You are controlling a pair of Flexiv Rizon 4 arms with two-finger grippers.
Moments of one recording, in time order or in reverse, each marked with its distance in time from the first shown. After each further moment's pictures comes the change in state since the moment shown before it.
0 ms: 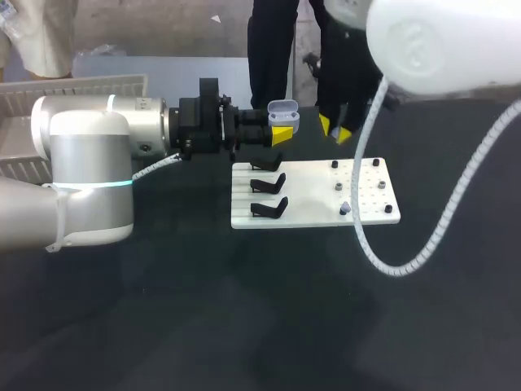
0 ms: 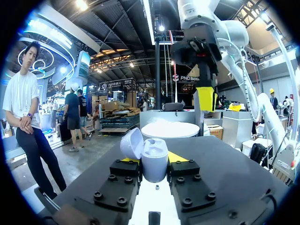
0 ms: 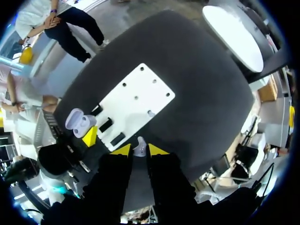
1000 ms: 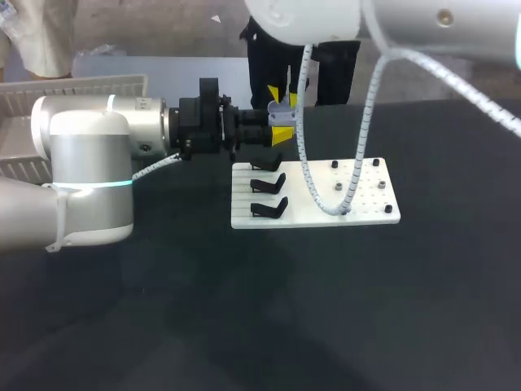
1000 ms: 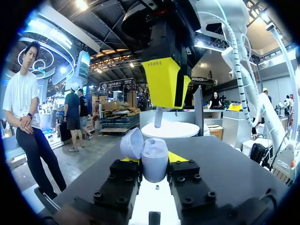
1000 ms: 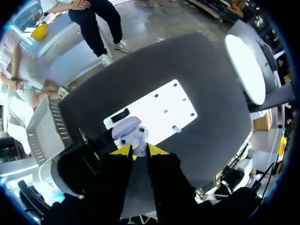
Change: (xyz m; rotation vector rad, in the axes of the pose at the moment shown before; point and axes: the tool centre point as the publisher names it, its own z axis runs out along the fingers) left arm 0.000 0.000 0.000 0.000 0.000 0.000; right arm -0.011 0.090 0.013 0.090 -0.067 -0.208
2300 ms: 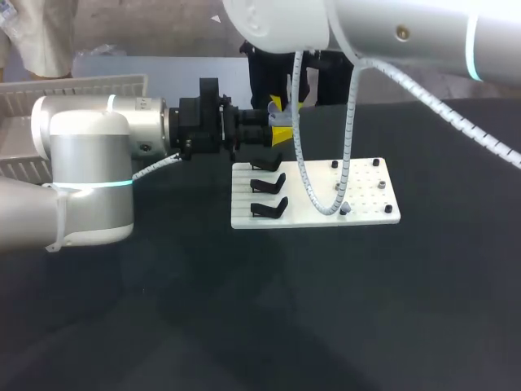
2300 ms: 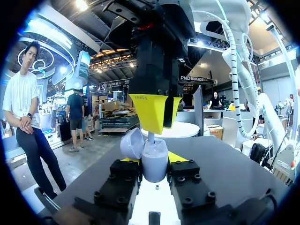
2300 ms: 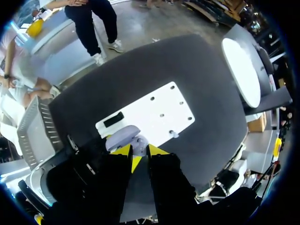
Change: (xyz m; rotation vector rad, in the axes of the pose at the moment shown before) left arm 0.000 0.000 0.000 0.000 0.000 0.000; right arm -0.008 -0.001 0.023 0.071 -0.005 -0.010
